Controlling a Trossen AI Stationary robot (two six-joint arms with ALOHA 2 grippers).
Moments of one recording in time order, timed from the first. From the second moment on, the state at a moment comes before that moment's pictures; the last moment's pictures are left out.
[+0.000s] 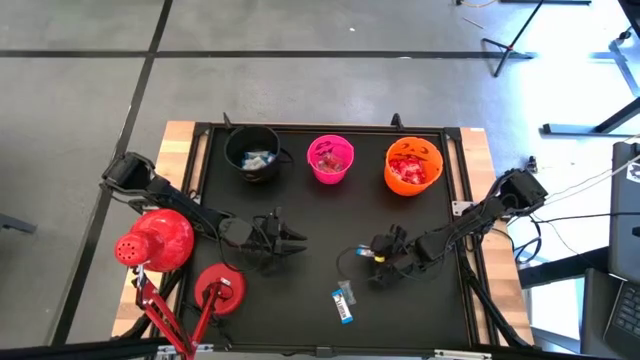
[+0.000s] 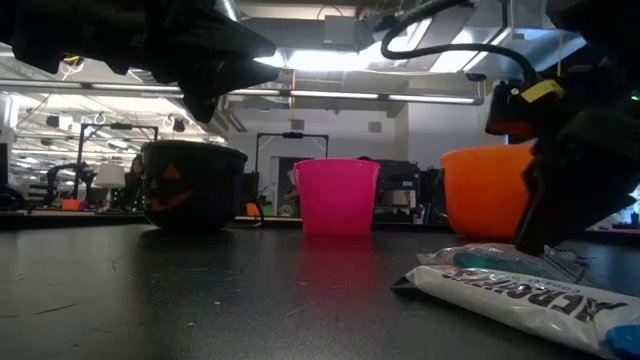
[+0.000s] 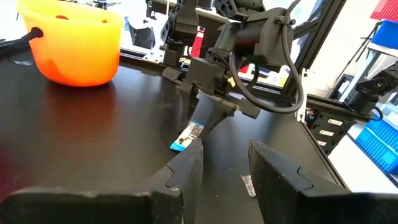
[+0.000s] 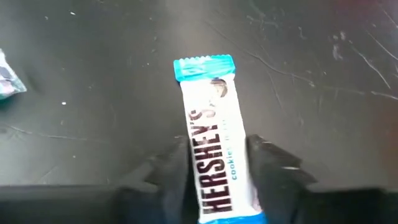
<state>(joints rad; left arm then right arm) -0.38 1.48 0.47 0.84 -0.38 -0.33 0.52 1.66 0.70 -0.26 0.39 0.88</state>
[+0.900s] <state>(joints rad) -0.38 1.48 0.47 0.83 -0.40 -0.33 0.51 1.67 0.69 0.11 0.43 0.67</state>
